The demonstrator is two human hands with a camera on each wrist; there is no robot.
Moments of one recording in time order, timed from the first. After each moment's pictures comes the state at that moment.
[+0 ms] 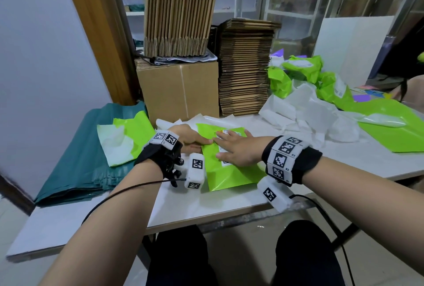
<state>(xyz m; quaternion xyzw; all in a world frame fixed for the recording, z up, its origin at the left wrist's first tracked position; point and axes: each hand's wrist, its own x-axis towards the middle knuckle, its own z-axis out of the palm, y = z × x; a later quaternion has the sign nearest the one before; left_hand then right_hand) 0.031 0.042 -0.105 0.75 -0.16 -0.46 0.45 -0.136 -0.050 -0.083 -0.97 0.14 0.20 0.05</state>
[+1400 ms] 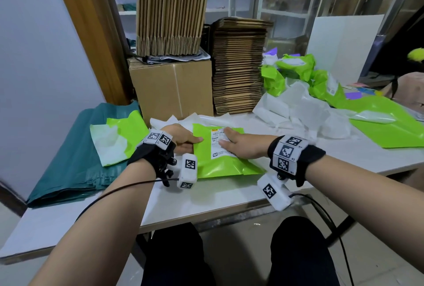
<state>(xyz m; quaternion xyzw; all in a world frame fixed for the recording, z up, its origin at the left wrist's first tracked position) 0.024 0.047 -0.101 0.77 -0.13 -0.42 0.46 -0.150 -0.073 -0.086 -0.94 0.21 0.15 0.21</state>
